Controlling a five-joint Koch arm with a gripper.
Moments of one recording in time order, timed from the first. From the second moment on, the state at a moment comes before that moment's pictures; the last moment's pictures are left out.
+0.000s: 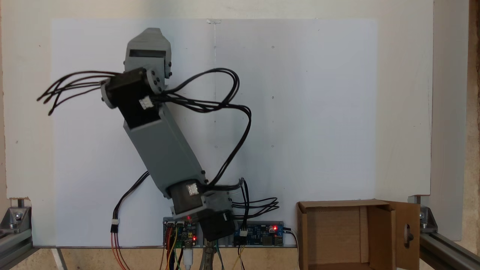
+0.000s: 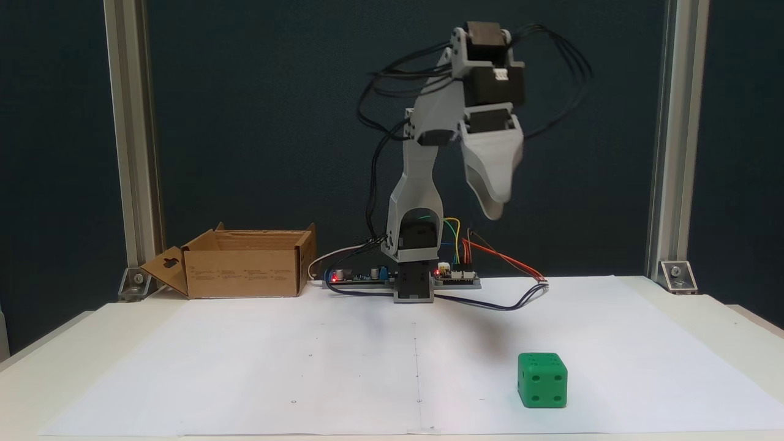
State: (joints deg) arm -18.9 68.4 35.3 81.6 19.8
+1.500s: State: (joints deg) arm -22.5 45.4 13.8 83.5 28.8
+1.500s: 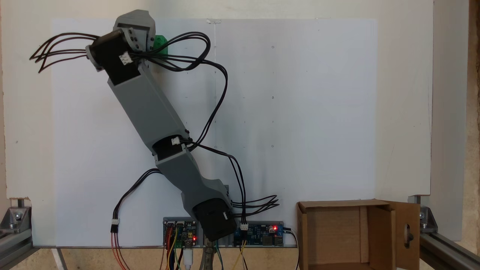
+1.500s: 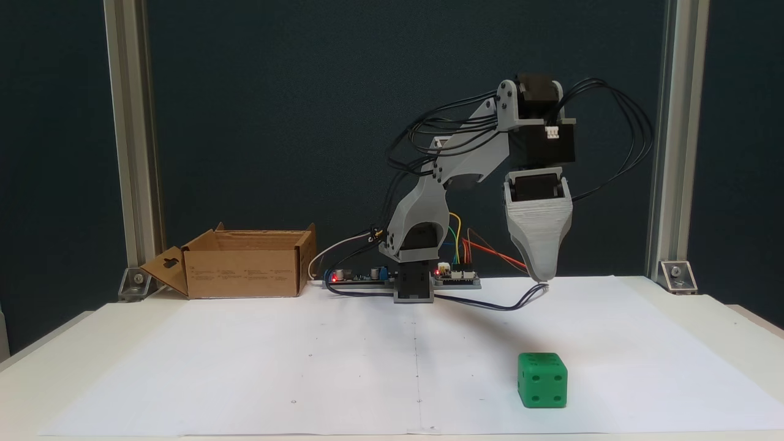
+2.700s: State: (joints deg) arm -22.4 37.1 13.8 83.5 31.2
